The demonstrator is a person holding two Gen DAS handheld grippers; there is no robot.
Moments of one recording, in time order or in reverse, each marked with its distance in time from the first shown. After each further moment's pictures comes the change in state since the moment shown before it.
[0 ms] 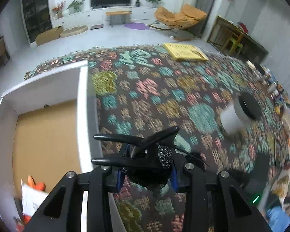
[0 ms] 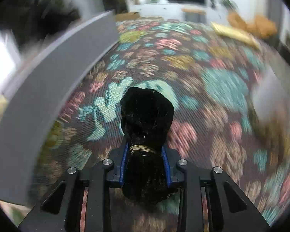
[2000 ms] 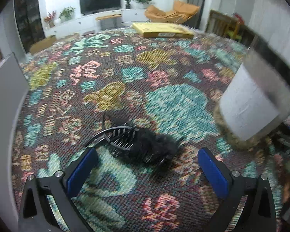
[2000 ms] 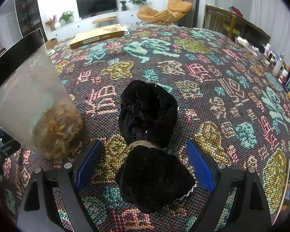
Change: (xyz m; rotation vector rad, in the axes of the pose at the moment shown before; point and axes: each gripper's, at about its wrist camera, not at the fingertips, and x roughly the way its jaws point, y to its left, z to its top) left arm 0.158 -0.113 -0.008 0.031 -0.058 -0.005; right arm -0.030 -0.231 -0.002 0.310 -0.087 -0.451
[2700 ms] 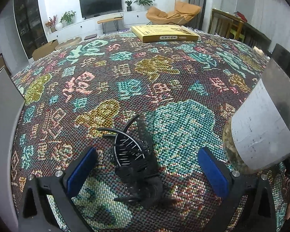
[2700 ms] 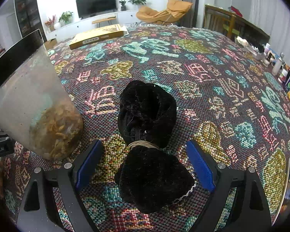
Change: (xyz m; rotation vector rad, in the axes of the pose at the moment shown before) left arm 0.026 -0.012 0.023 0.039 -0.011 0.102; right arm 0.000 -0.001 0.001 0.001 0.000 0.000
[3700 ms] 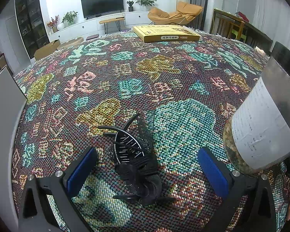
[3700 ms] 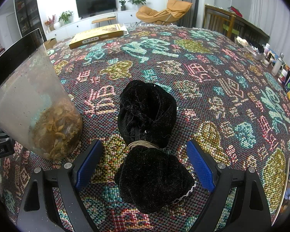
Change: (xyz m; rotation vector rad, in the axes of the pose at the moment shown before) left arm -0.002 -0.001 -0.005 -0.005 -0.002 0.010; right arm 0.000 0.000 0.000 -0.001 0.000 0.000
